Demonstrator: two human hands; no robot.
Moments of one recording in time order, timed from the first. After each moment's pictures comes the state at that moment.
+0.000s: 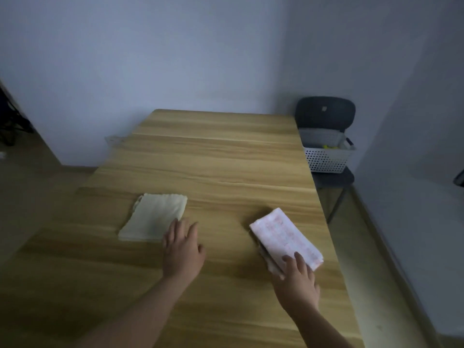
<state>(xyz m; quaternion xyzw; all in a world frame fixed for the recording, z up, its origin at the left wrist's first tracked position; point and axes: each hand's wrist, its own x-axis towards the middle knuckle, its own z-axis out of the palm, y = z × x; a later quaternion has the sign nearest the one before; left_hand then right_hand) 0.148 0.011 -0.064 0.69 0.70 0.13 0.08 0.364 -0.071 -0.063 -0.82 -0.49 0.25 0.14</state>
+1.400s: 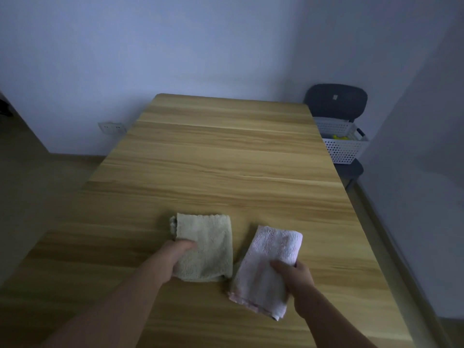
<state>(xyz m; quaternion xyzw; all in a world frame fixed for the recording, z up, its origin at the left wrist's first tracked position) 0.040 0.066 -0.073 0.30 0.71 0.19 0.60 0.284 -0.015 -0.095 -0.76 -0.17 0.50 0.38</state>
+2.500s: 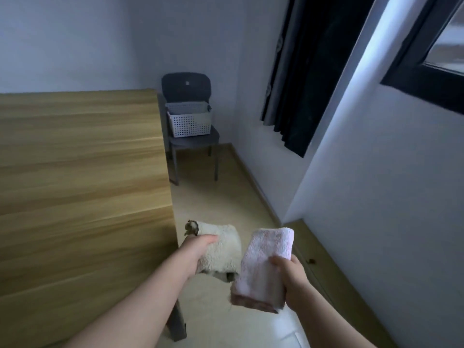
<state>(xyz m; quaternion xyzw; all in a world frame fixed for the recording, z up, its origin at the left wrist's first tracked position) 0.440 -0.336 -0.036 0.39 0.57 0.14 0.71 0.585 -0.473 -0.051 -0.71 -0.02 0.42 0.56</state>
